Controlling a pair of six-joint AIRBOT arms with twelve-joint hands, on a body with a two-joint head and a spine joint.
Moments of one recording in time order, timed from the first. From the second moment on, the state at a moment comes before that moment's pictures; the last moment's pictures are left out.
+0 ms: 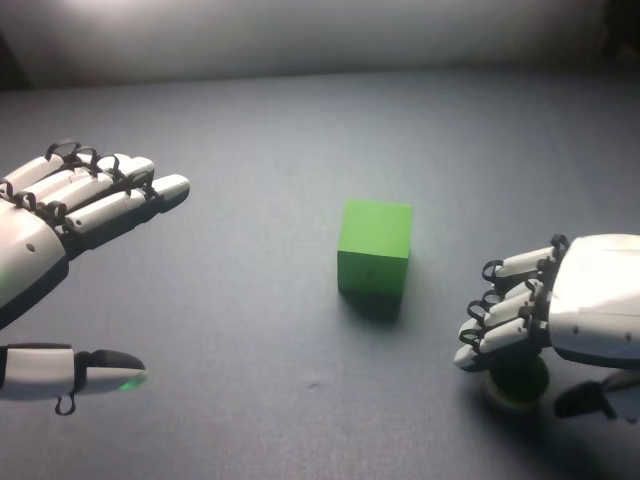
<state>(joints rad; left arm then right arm) 1.05 -0.77 0.90 -0.14 -1.16 0.89 -0.77 -0.99 1.12 -0.63 0.70 -0.58</state>
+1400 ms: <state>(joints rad) 1.04 -0.79 0.92 -0.13 -1.13 0.87 -0.44 -1.22 1.35 -0.46 0.66 -0.68</state>
